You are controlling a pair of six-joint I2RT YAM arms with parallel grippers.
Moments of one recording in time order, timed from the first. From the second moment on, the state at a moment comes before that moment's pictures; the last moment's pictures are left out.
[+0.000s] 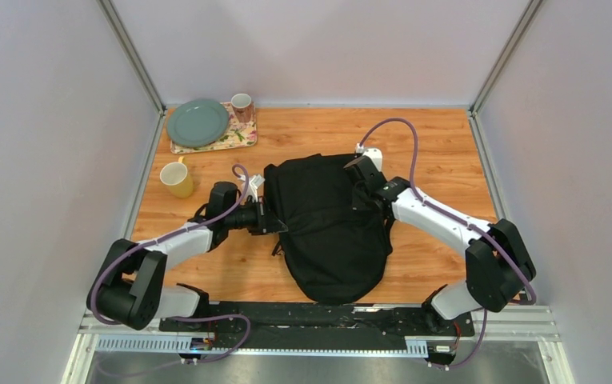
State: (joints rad) left arm -0.34 1.30 0.45 0.21 0.70 -0.56; right arm 0.65 1.49 1.04 -0.50 0.36 0.50
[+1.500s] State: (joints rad) left arm -0.29 1.29 0.56 0.04 0.70 -0.41; right arm 0.35 1.22 0.84 -0.41 -0.03 0.62
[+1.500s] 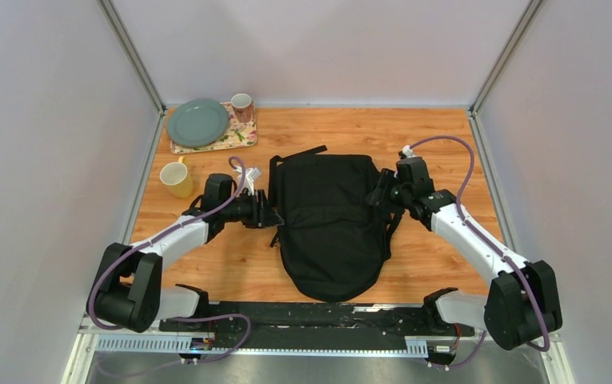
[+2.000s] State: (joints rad) left arm -0.29 1.34 0.50 0.16 0.76 -0.49; right arm 0.41 1.33 0.86 -0.32 -0.09 0.66
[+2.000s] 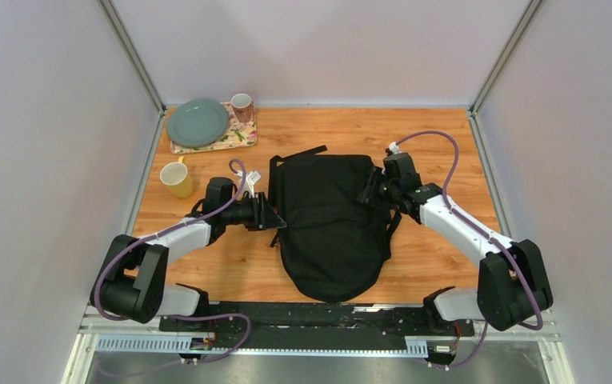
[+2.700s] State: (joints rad) left arm -0.29 1.36 0.46 0.25 0.79 -0.55; right arm 0.48 1.50 0.91 -0.28 0.00 0.63
